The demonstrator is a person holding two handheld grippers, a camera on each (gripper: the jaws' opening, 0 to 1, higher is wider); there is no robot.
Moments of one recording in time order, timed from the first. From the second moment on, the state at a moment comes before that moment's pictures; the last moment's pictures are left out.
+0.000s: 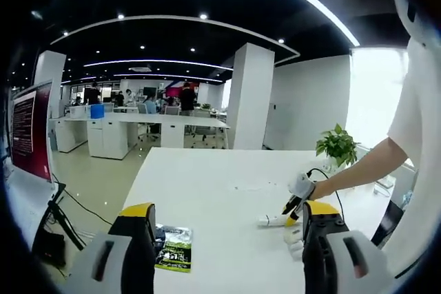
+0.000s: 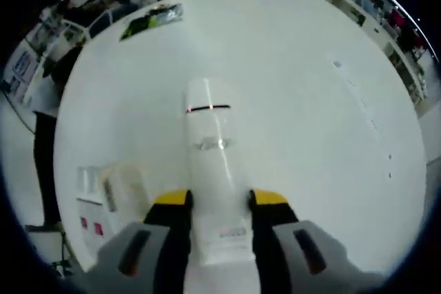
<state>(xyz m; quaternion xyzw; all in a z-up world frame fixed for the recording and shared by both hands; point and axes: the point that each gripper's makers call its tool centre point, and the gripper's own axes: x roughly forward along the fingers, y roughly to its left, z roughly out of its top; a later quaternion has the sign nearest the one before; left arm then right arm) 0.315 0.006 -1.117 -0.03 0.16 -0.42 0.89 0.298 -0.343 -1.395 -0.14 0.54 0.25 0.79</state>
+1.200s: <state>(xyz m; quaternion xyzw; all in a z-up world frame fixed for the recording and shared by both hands) 0.329 0.012 -1.124 -0.06 0.17 -0.42 0.89 0.296 -0.314 -1.383 -0.18 0.54 0.27 0.78</state>
